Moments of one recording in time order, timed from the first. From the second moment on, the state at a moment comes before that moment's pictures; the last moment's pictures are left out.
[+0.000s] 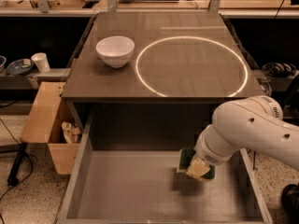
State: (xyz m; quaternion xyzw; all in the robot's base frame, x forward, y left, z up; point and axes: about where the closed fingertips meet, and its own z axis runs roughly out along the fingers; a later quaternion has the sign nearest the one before) arm 0.437 -0.149 0.666 -0.53 0.84 0.03 0.13
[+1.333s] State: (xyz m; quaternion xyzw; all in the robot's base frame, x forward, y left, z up) arm 0.453 -0.141 0.704 -0.55 0.82 0.01 0.17
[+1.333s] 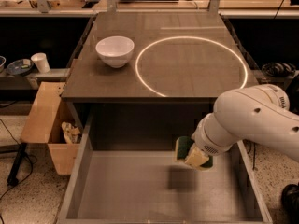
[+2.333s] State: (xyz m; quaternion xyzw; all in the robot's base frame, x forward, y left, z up) arm 0.458 -0.142 0.757 -0.56 0.80 -0.01 0.21
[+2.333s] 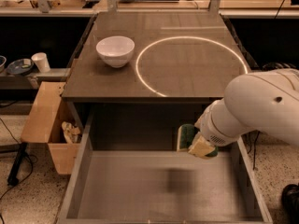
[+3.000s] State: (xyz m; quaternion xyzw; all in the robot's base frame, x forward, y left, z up) arm 0.469 -0.136 0.792 -0.57 0.79 -0.03 0.23
